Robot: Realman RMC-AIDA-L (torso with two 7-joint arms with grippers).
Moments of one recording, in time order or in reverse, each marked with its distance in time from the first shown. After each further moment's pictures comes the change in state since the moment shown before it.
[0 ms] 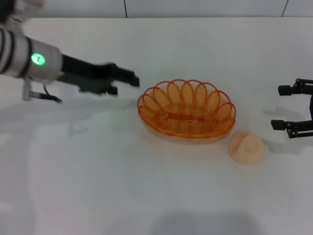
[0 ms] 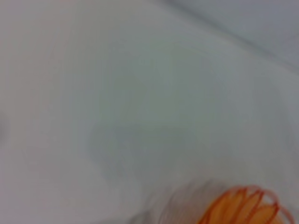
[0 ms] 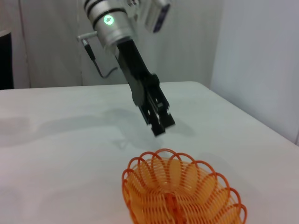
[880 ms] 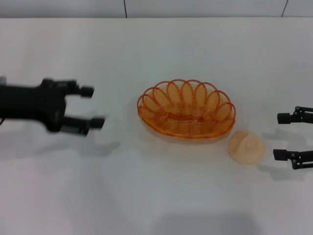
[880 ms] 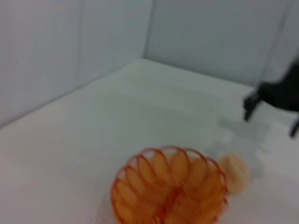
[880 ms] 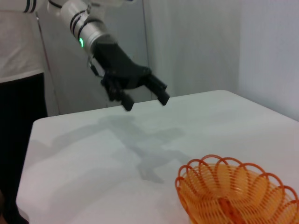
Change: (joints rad) left arm 0.239 0.070 -0.184 0.042 -0.274 0.353 1.278; right arm -0.080 0.021 -0.003 -0.006 0.023 -0.124 0.025
